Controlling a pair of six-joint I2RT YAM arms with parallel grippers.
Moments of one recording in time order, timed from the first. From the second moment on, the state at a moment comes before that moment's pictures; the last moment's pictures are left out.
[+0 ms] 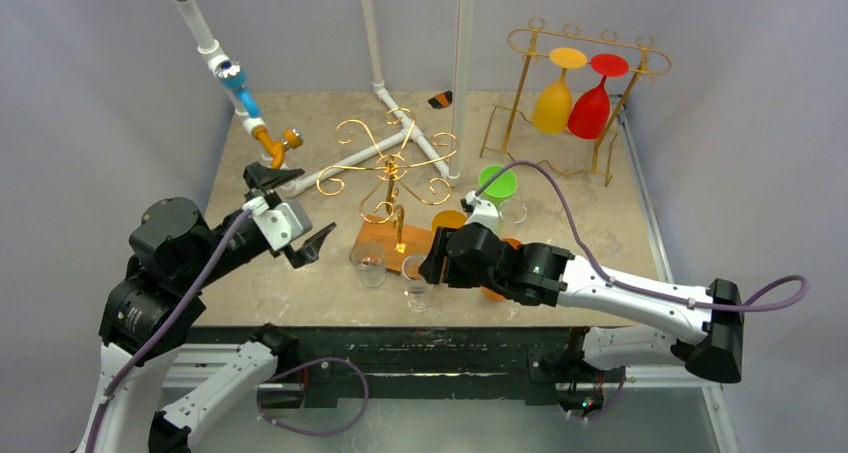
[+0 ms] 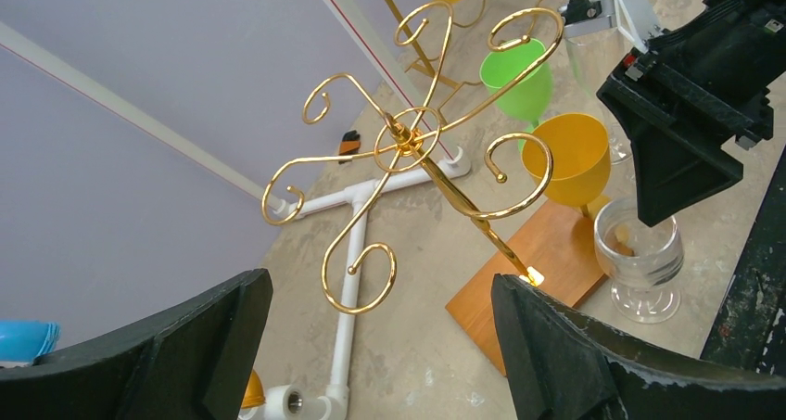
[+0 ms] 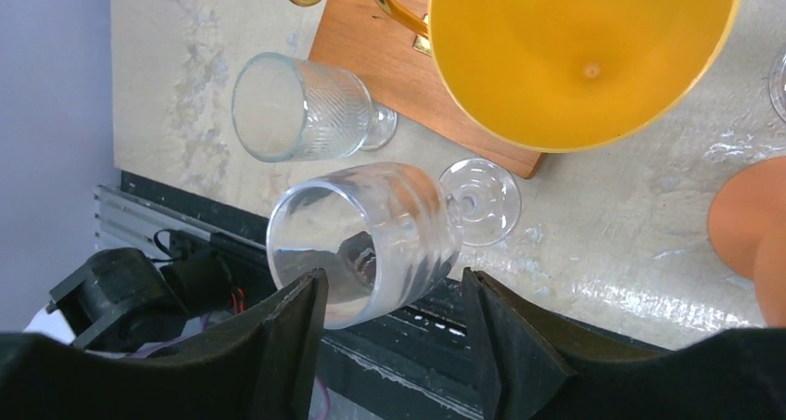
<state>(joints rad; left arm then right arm) -0.47 0.68 1.35 -0.82 0.34 0.56 1.17 1.15 0.99 -0.60 0.35 1.07</state>
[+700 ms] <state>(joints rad) -0.47 0.67 1.34 -0.83 0.35 0.56 1.17 1.14 0.95 -0.73 0.41 1.09</state>
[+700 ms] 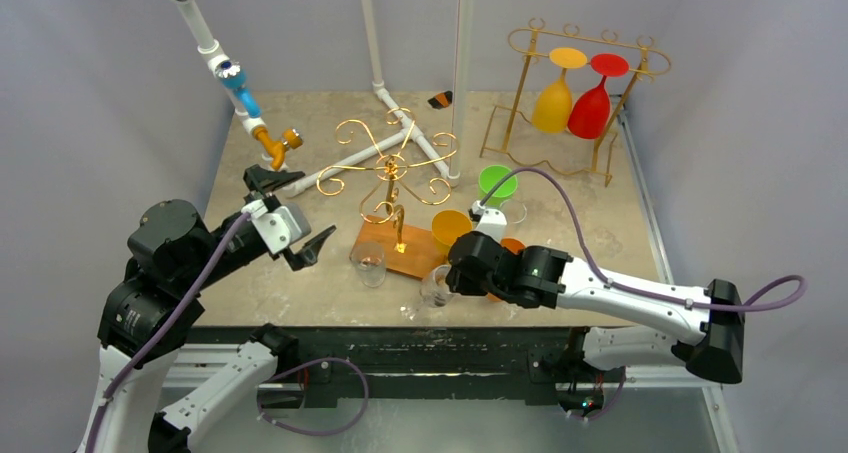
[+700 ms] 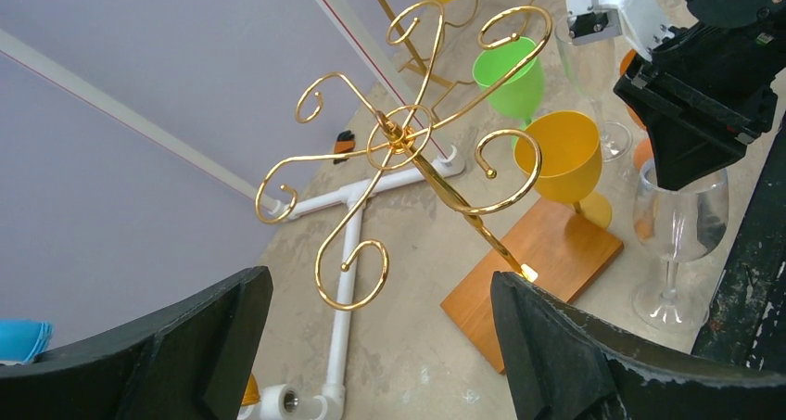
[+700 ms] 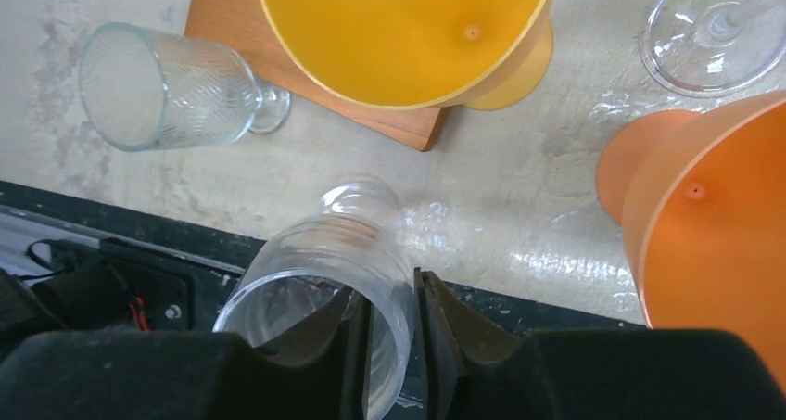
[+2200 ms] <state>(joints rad) -0.47 0.62 1.04 -0.85 0.71 0.14 1.18 0.79 1.02 -0.56 0.27 0.82</state>
